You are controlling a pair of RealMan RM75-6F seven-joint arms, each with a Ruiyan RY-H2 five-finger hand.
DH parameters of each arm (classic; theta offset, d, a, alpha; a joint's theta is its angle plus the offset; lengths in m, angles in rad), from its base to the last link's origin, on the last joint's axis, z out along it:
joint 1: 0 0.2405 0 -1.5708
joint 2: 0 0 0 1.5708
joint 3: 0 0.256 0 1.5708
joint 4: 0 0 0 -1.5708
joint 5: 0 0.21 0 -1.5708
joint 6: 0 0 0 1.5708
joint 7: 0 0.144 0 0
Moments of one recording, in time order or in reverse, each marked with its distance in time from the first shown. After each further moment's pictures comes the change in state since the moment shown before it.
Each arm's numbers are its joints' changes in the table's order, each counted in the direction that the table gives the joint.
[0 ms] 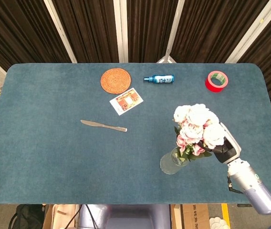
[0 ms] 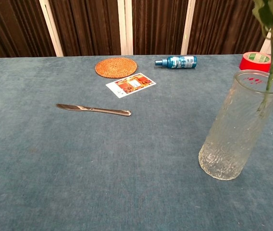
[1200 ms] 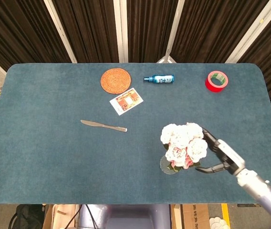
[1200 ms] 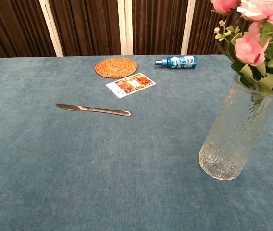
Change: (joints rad) left arm -0.007 0.004 0.000 0.007 -0.008 -0.016 -0.006; right arm 0.055 0.040 -0.290 -0.268 -0.319 0.114 -0.060
